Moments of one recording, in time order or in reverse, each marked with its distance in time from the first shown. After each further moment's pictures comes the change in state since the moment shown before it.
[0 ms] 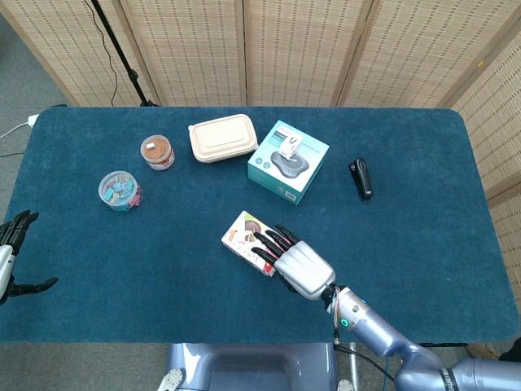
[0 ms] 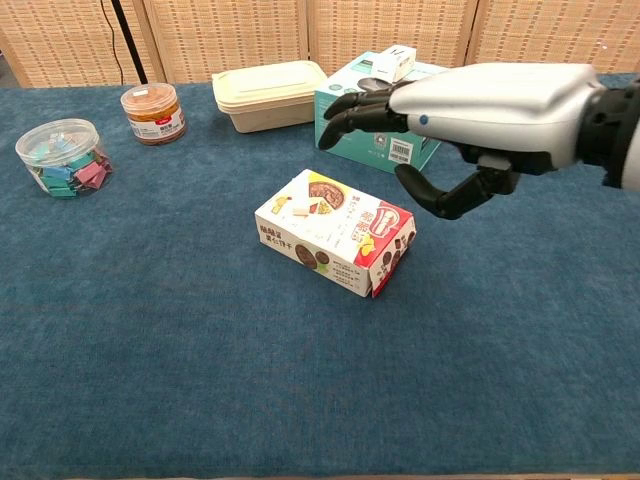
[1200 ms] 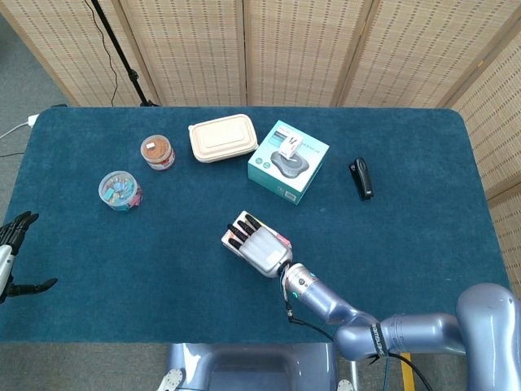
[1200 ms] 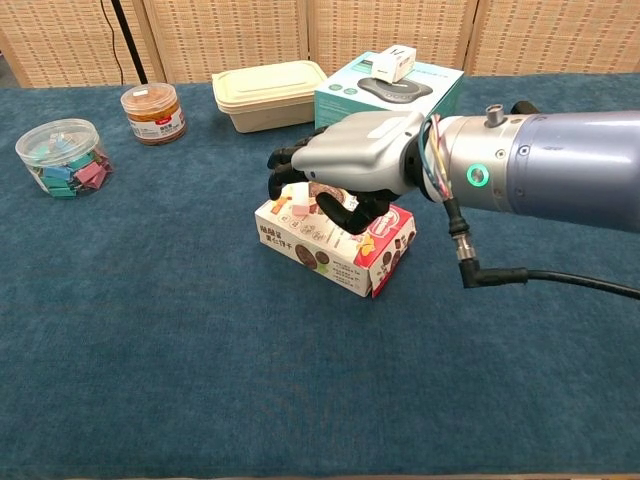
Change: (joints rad) left arm 0.050 0.012 -0.071 0.019 0.030 -0.081 -0.041; right arm 0.377 -0.231 -0.056 0.294 0.406 -0.022 -0.228
